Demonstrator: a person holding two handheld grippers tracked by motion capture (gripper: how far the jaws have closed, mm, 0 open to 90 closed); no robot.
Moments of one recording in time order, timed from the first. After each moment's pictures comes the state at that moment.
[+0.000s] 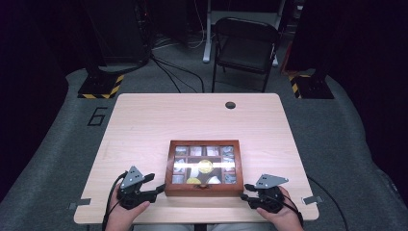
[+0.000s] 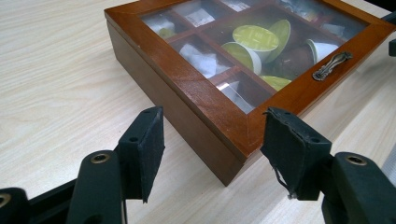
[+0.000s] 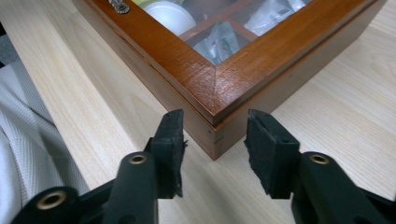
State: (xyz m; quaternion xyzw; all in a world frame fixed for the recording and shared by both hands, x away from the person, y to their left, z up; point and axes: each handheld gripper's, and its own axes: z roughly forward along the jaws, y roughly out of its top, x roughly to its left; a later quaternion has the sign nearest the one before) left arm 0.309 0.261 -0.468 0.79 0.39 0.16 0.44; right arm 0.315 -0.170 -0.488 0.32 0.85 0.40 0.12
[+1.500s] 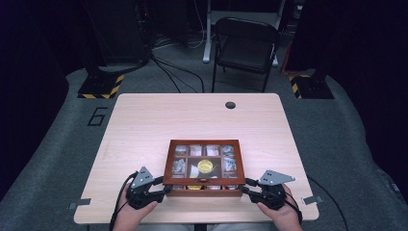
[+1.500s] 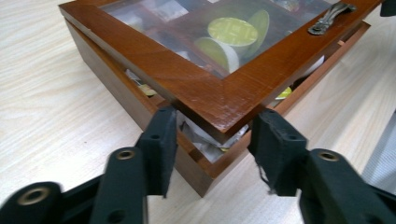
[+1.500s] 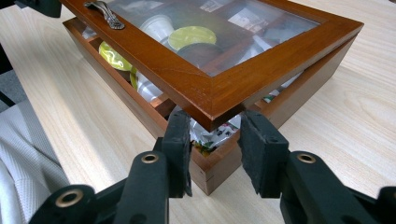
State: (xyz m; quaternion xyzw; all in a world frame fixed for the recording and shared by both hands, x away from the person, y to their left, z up) left arm 0.313 0.239 -0.471 0.81 0.37 0.14 0.43; right arm 0.316 -0.173 -0.473 0.33 0.82 0.45 0.14
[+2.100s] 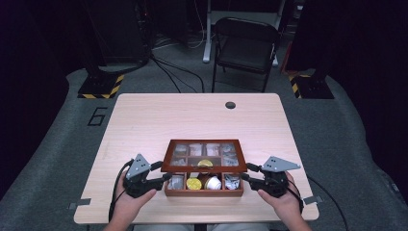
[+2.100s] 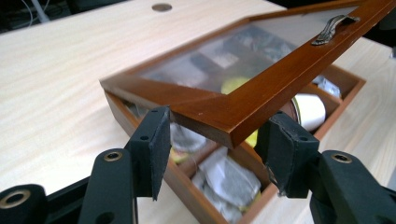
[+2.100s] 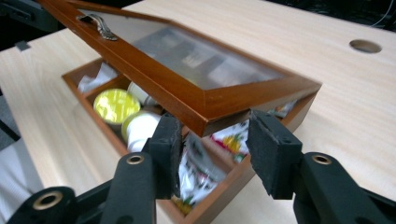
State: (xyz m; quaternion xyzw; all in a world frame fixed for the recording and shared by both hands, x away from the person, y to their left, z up) left arm 0.331 0.239 -0.427 0.79 0.35 0.19 0.47; right arm 0.336 -0.171 -0.431 0.34 0.79 0.48 0.17
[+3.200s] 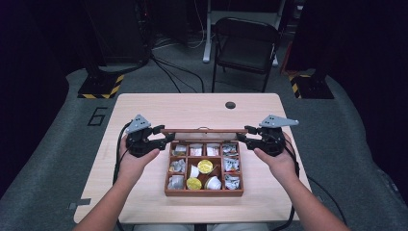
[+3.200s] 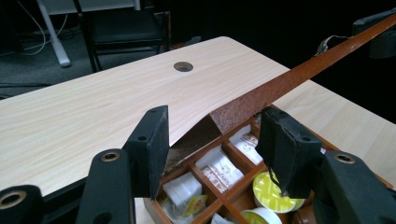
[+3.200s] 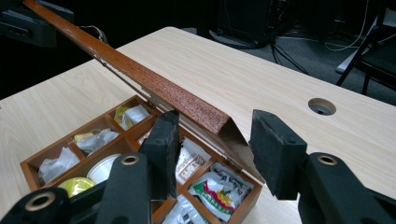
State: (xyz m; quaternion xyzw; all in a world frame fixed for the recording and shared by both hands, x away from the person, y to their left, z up) left arm 0.412 0.235 -0.370 0.75 0.37 0.19 0.51; right arm 0.417 -0.159 -0.361 0.35 0.78 0.49 0.19
